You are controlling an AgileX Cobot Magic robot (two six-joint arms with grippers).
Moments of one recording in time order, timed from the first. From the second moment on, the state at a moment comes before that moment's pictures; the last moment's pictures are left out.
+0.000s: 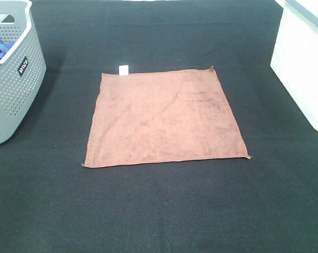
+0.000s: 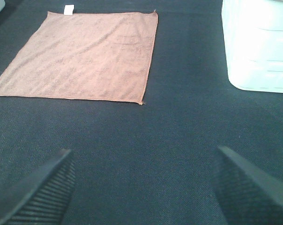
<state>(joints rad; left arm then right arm) 0.00 -0.01 -0.50 -0.09 1.06 0.12 0.04 0.00 -0.51 0.14 1.07 -0.12</state>
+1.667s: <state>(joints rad) 0.00 -0.01 -0.50 -0.09 1.06 0.12 0.04 0.00 -0.51 0.14 1.07 -0.12</state>
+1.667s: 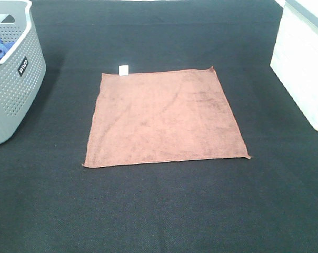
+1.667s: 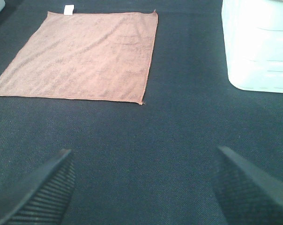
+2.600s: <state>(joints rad) 0.00 -0.01 -0.50 -0.09 1.06 0.12 0.04 0.00 -0.51 0.14 1.07 -0.12</state>
